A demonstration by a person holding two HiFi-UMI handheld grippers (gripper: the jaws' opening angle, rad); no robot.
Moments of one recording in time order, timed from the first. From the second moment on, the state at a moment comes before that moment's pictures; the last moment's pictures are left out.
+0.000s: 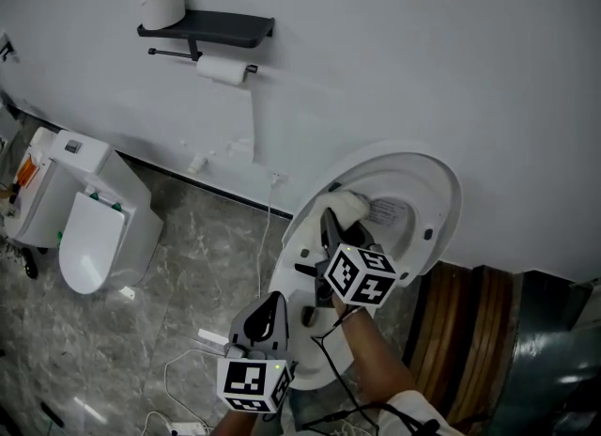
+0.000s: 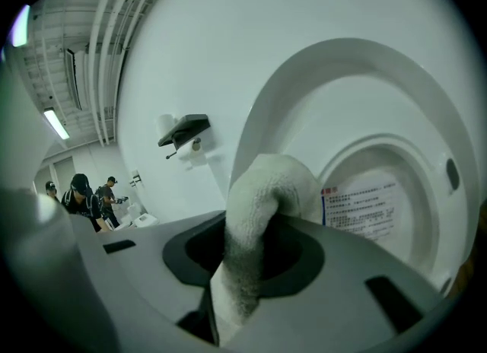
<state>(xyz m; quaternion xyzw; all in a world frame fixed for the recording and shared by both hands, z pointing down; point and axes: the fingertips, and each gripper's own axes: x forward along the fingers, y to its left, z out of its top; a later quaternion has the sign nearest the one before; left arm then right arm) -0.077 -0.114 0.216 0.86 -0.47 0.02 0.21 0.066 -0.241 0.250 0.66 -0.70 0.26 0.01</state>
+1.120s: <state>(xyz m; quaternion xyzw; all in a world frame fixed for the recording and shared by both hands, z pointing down) 0.058 -0.110 0.185 0.90 -0.39 0.03 0.20 0.237 -0.201 0.194 0.71 -0.64 0.27 -0.10</state>
